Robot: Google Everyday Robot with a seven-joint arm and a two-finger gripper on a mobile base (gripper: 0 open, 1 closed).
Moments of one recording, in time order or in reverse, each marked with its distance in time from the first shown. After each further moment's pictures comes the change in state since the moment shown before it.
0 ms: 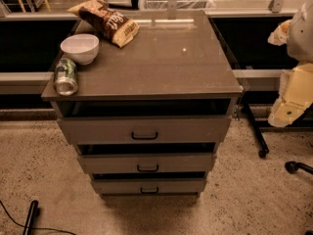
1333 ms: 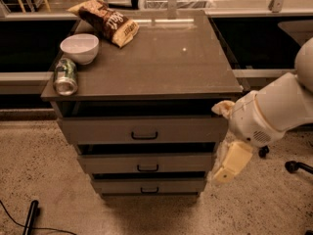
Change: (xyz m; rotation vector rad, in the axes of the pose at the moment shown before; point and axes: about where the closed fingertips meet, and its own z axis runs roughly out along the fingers) arm -0.040 0.085 0.143 -0.210 -0.331 0.021
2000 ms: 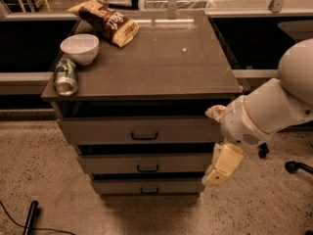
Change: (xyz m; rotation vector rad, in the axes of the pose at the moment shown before) arm -0.002 0.002 0.025 -0.028 0.005 -0.003
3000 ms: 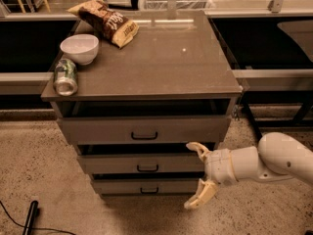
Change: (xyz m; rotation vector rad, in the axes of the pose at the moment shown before) arm 0.051 -0.002 0.158 -0.029 -0.451 -0.076
